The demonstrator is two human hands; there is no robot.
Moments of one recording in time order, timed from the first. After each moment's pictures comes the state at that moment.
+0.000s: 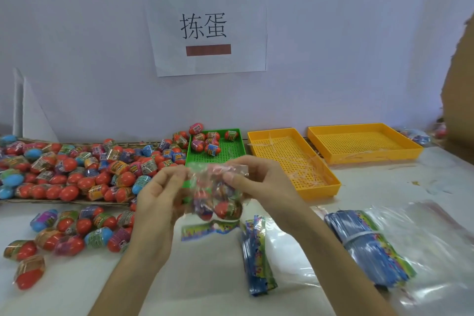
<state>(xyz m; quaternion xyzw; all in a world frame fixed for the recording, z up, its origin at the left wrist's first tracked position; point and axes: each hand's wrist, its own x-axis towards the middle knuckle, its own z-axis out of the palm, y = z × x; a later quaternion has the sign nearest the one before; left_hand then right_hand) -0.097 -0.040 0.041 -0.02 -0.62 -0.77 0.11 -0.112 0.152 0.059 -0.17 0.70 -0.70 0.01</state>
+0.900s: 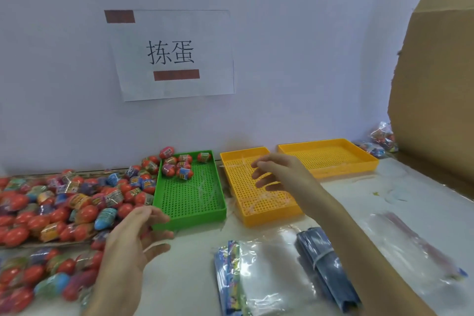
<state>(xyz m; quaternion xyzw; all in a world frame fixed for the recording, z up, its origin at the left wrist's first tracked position) -0.103 -0.035 0.039 0.08 -0.61 -0.79 0.05 -0.141 0.238 0.089 -0.01 0.78 -0.62 -0.04</state>
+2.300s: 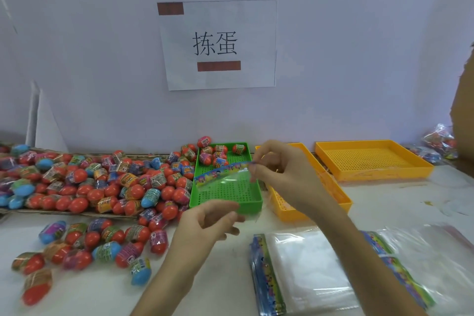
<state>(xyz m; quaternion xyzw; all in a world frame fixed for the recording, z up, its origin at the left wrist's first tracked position) -0.092 -0.019 0.031 -0.04 -0.73 -0.68 -0.01 -0.137 0.168 0.088 -0.21 0.79 -0.56 -0.14</state>
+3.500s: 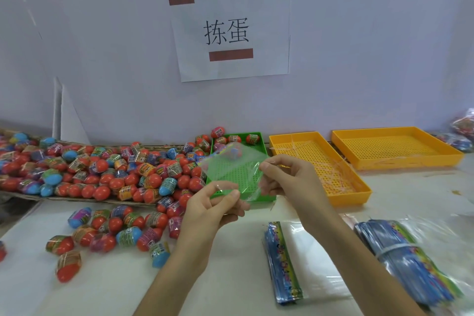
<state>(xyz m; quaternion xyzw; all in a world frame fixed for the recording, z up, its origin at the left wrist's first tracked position) -0.097 -0.029 0.026 -0.02 -0.64 -0.76 0.00 -0.124 0.147 0.057 -0.06 0.68 -0.73 -0.06</state>
